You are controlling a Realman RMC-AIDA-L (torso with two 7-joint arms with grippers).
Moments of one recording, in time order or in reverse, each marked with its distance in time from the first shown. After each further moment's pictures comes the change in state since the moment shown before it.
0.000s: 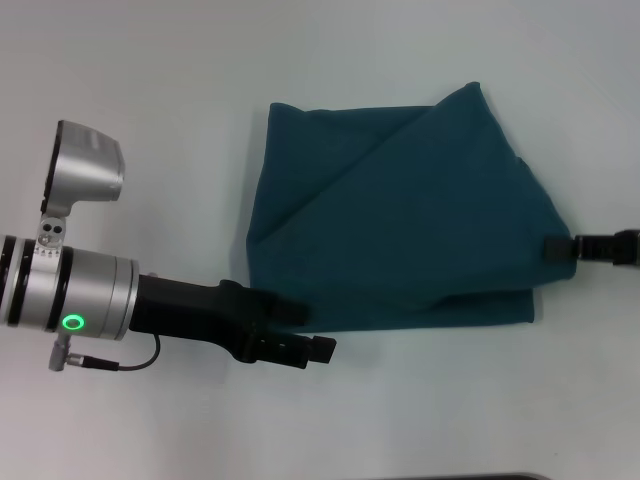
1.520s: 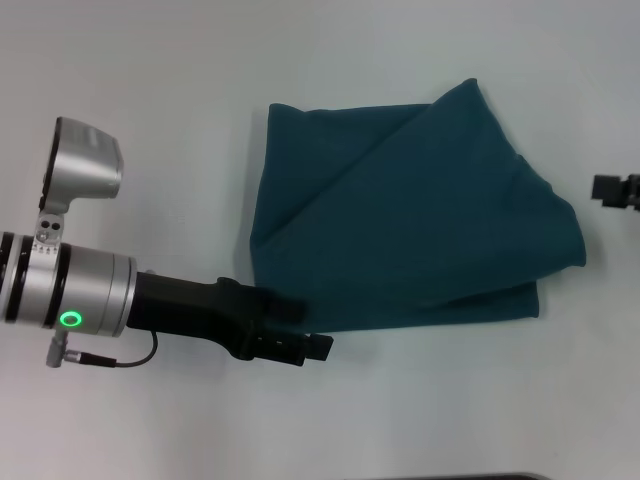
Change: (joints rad) left arm -0.005 0.004 -0.003 -0.002 0.007 -0.001 0.000; right arm 0.001 -0.034 0.101 0.102 0.000 0.040 0.082
